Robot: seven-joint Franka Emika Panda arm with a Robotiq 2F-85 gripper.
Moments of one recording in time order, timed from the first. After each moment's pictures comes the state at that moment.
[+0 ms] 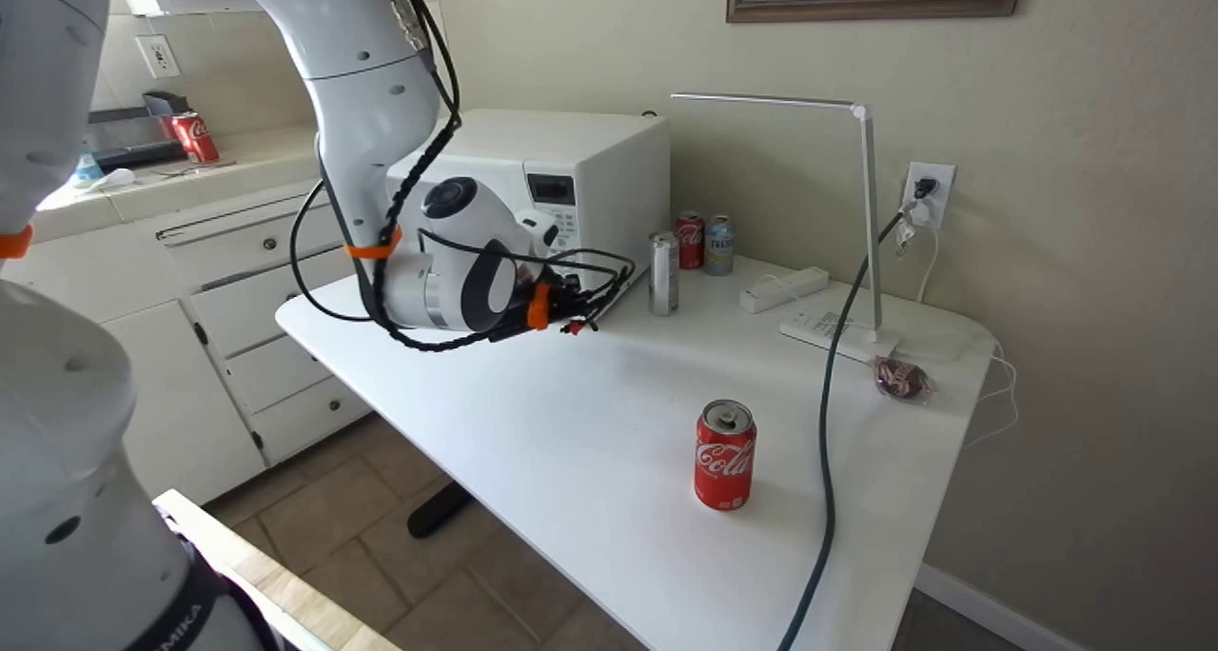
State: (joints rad) arm 0.20 0.58 -0.13 -2.41 -0.12 3.65 -0.40
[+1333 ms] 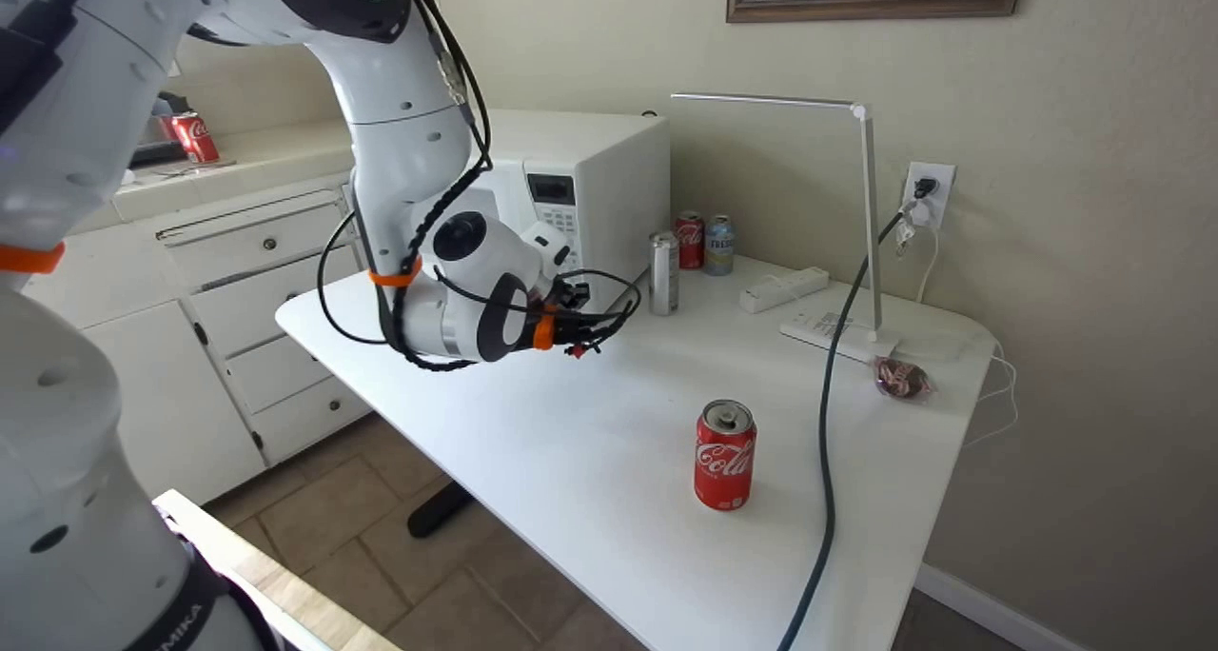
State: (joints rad) arm 0.13 0.72 -0.08 -2.32 -0.12 3.85 -0.30
